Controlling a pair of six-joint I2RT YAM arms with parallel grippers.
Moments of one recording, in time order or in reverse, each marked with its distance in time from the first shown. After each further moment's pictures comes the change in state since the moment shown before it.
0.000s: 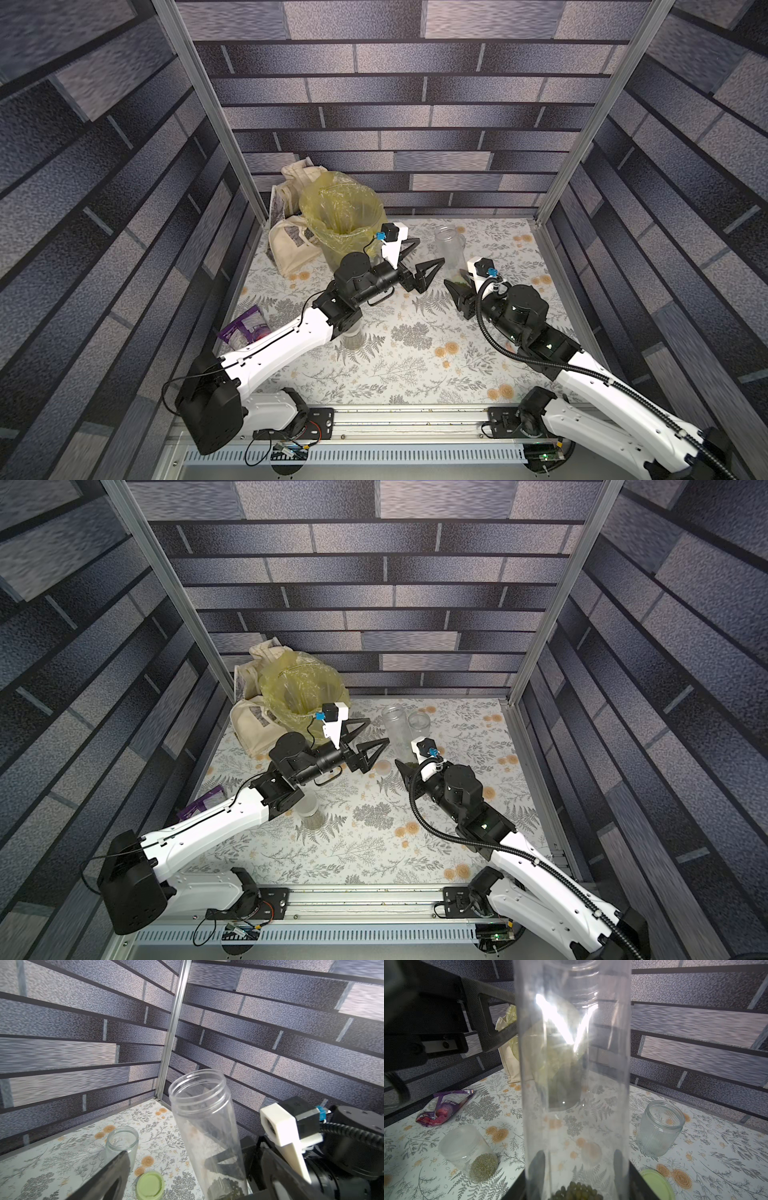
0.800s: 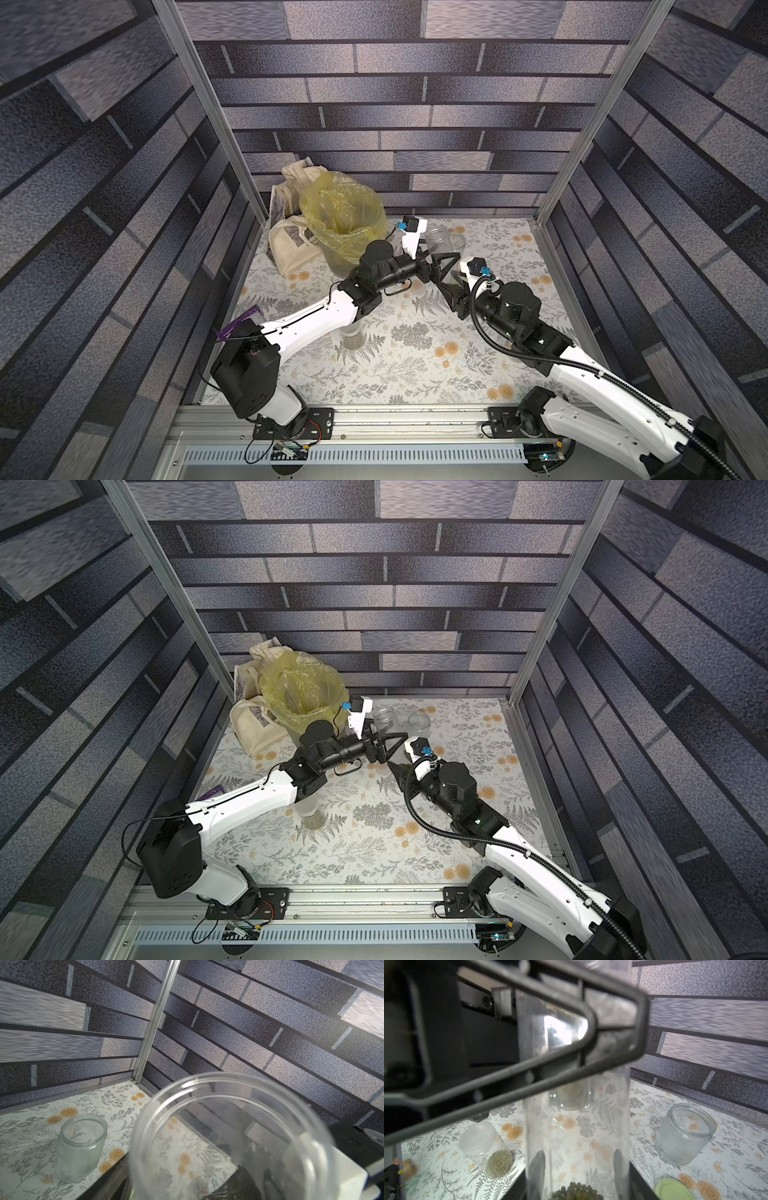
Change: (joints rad) left arm 0.000 0.237 0.145 0.030 0.074 -0.158; right arm 0.000 0.064 -0.004 0.059 -0.079 0.021
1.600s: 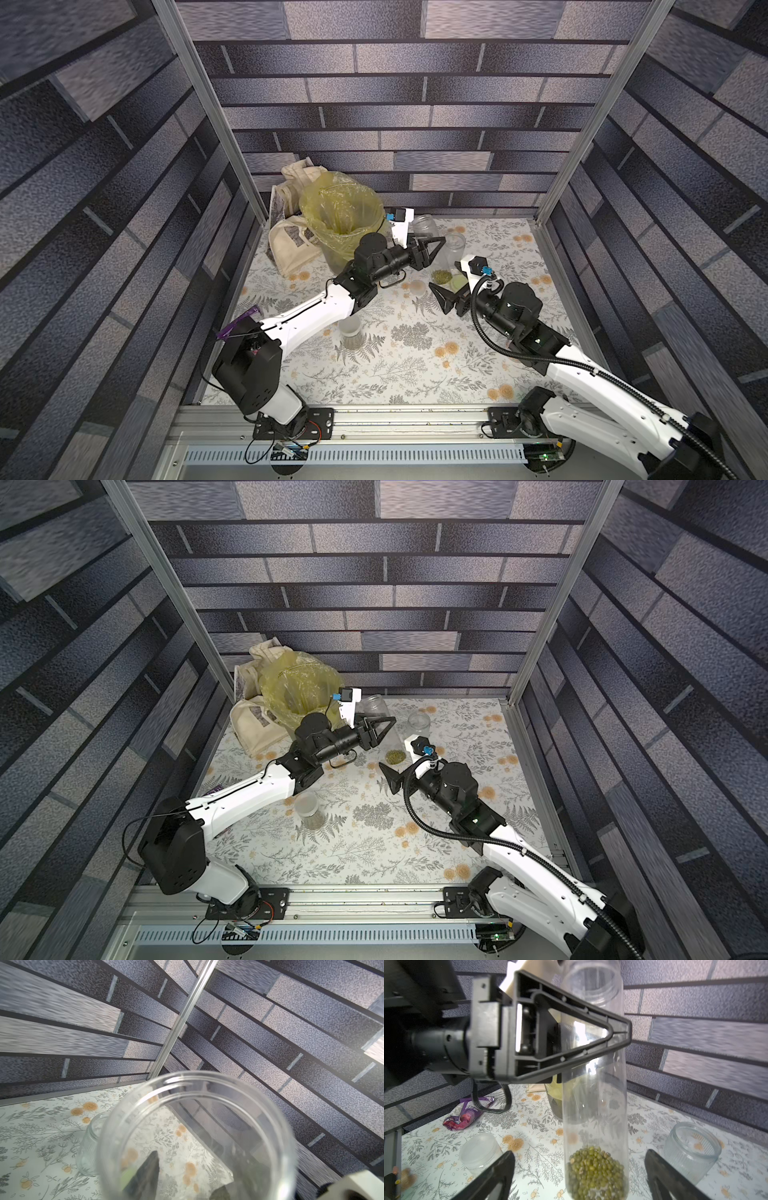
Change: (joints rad) left arm 0.077 0.012 0.030 -0.016 -0.032 -0.093; right arm -0.003 0.008 -0.029 0.141 -0.049 -0.023
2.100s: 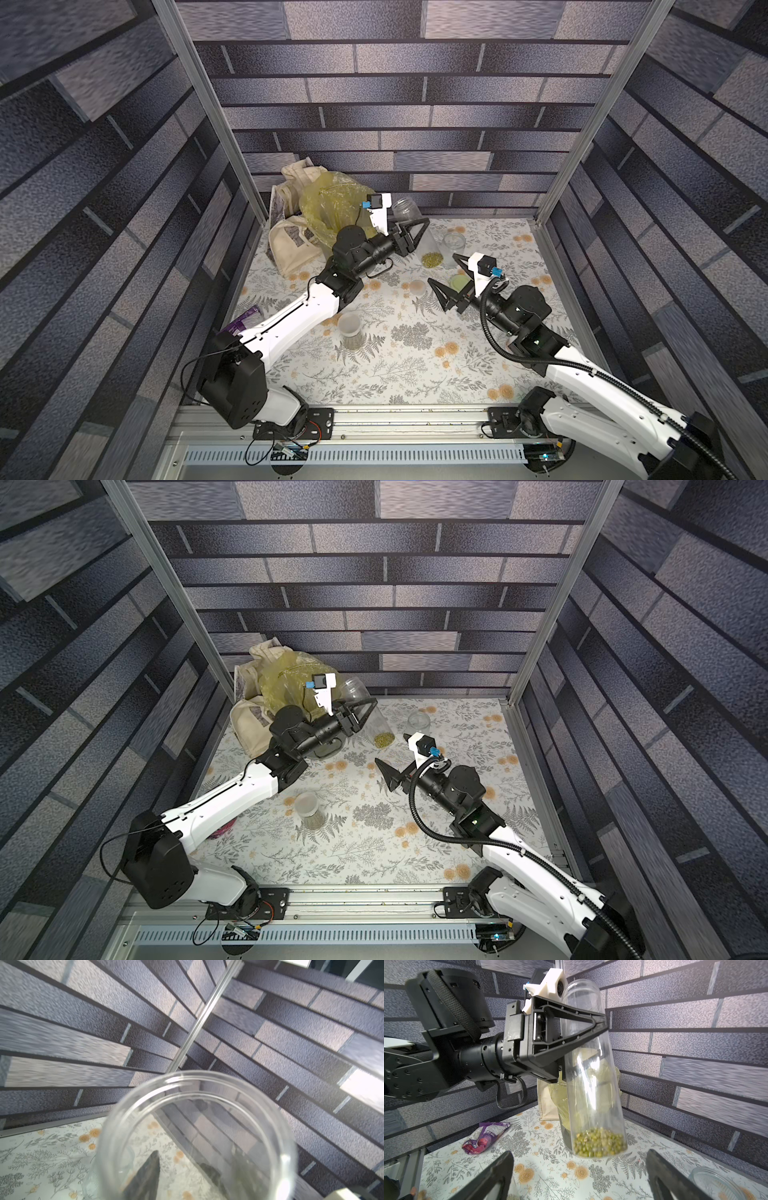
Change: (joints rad) left arm 0.096 -0.107 0.002 0.045 -0.005 -0.086; right arm 0.000 0.010 -0.019 0.222 -0.080 0.032
